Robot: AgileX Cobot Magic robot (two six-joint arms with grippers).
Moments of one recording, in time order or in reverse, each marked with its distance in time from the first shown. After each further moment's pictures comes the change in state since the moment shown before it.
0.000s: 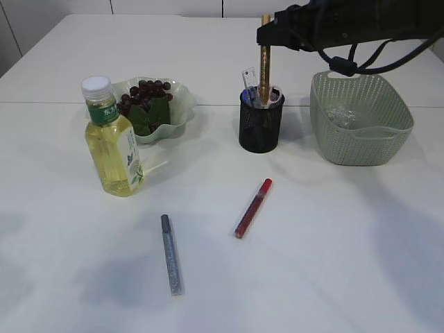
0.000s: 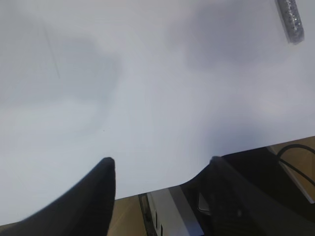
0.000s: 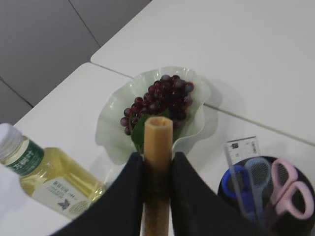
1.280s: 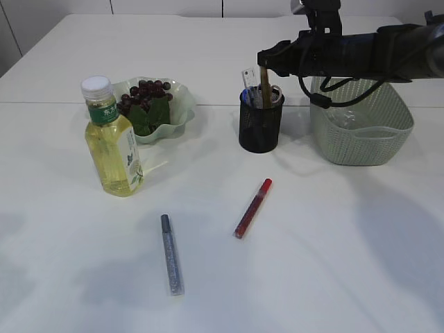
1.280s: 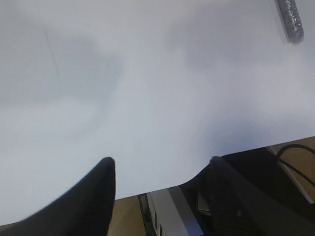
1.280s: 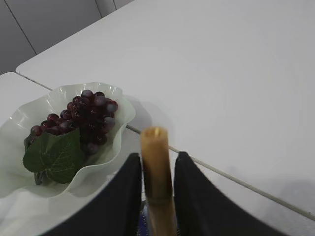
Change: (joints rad) left arm 0.000 0.000 0.000 -0.002 0.000 0.000; right arm -0.002 0.262 -0.118 0.409 -0.141 -0.569
